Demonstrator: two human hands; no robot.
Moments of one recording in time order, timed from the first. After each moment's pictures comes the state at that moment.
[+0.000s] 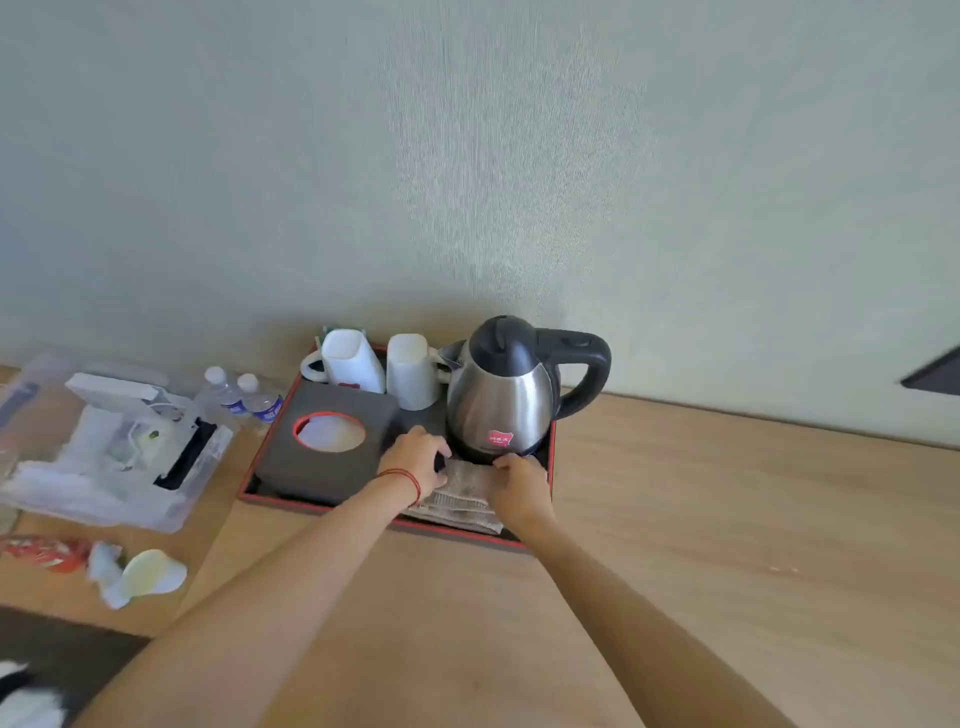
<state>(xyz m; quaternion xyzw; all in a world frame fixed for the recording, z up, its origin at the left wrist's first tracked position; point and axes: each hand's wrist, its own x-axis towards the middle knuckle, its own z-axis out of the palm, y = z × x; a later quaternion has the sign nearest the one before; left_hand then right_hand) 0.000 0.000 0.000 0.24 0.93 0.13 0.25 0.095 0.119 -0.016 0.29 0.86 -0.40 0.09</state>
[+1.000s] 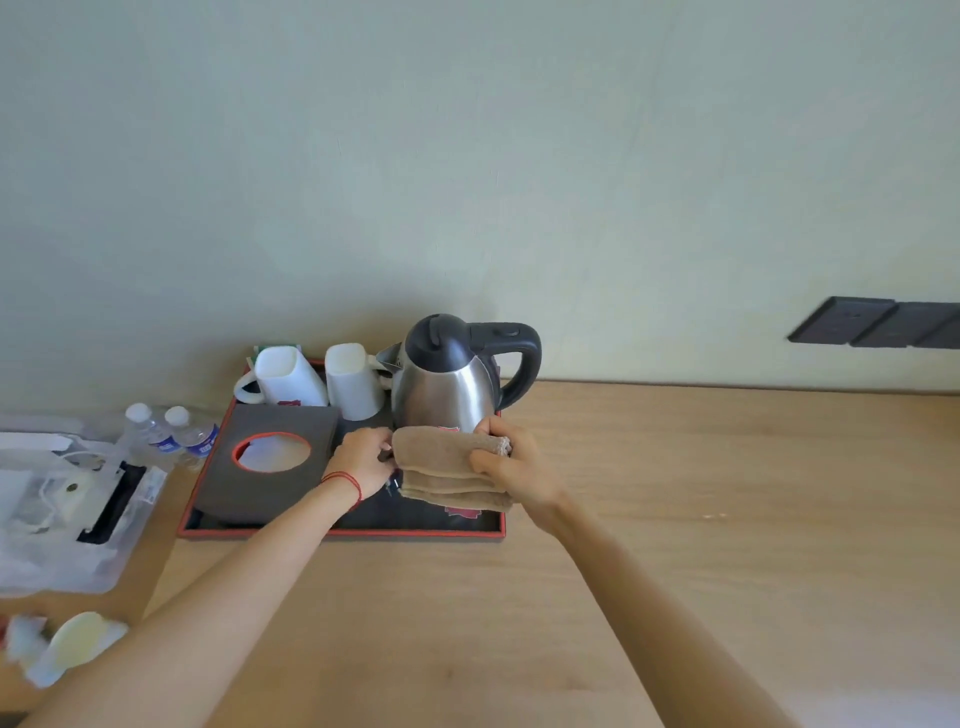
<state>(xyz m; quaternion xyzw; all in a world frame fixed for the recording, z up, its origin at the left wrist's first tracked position) -0.005 -0.001 0.009 0.21 0.92 0.23 0.21 0.131 0.153 0.053 0.20 0.73 -0.66 -0.02</state>
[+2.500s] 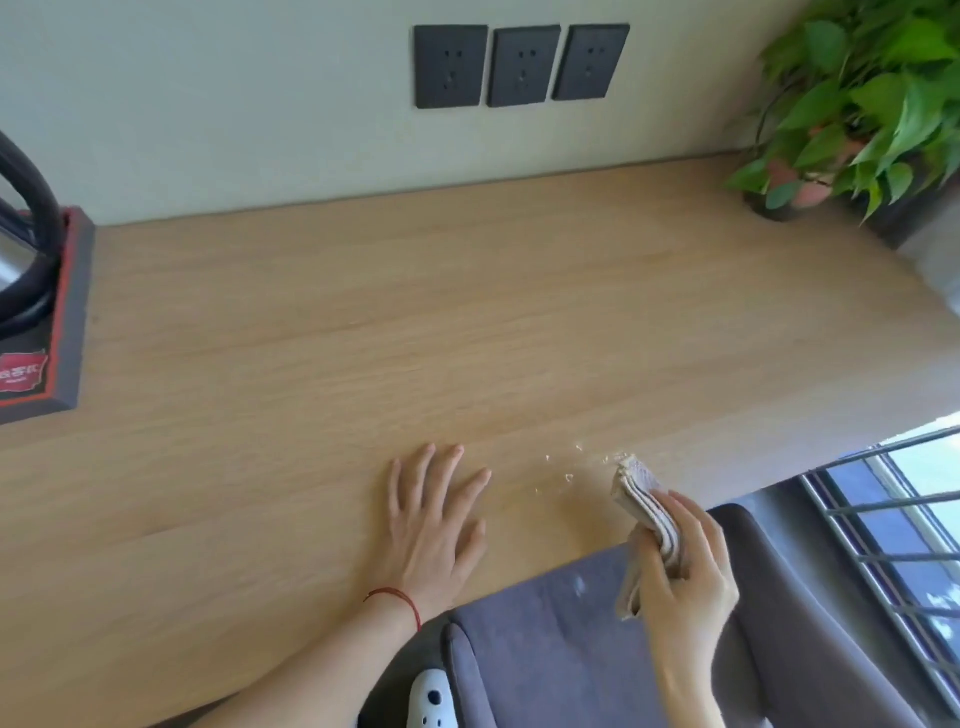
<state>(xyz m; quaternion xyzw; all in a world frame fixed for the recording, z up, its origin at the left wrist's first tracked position) 0.485 0.206 -0.111 0.57 0.81 0.11 0.10 0.687 0.303 -0.057 0.57 0.68 -0.26 -0.38</state>
